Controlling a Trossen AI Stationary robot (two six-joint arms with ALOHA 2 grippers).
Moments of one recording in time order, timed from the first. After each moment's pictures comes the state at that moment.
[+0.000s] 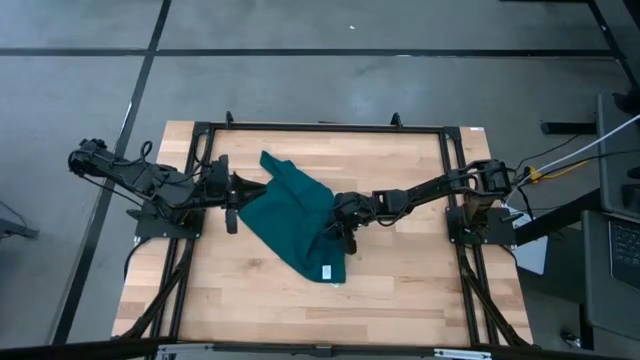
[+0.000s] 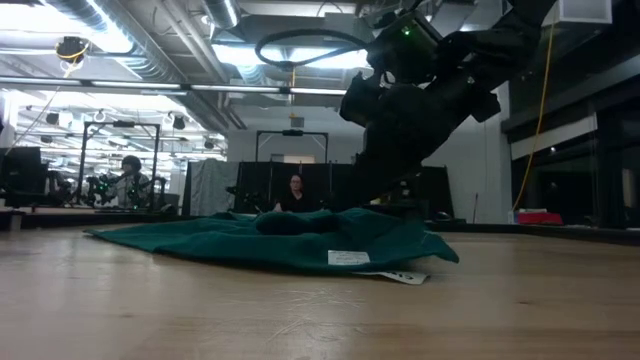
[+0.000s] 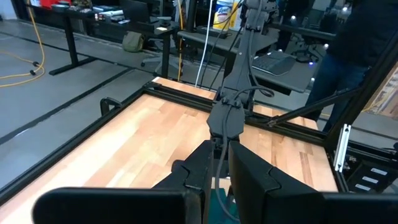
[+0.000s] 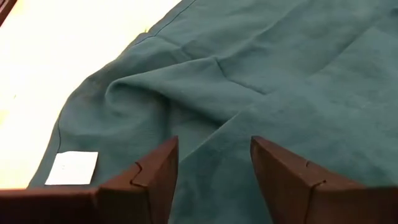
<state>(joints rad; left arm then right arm) -0.41 0.84 0.96 -0.37 -0.66 -0.35 0.05 1.83 0.88 0.22 -0.15 0.14</state>
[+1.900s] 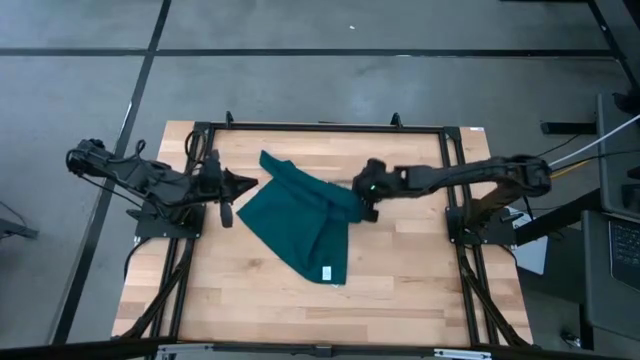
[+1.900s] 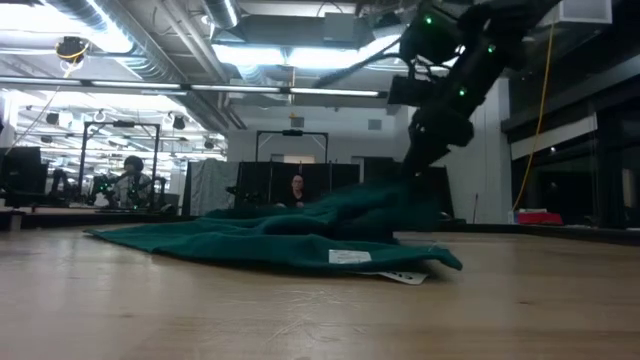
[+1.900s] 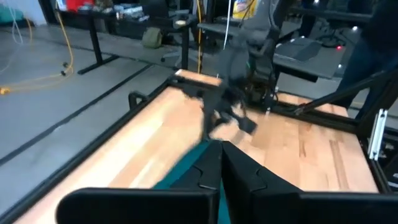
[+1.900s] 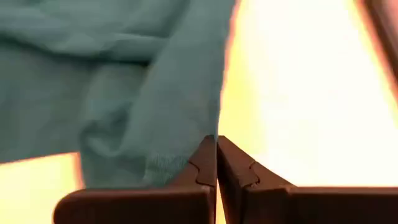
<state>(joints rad) -0.41 0.78 0.95 -0.50 -0.73 -0.35 -0.14 1.49 0.85 -0.30 0.19 -0.06</state>
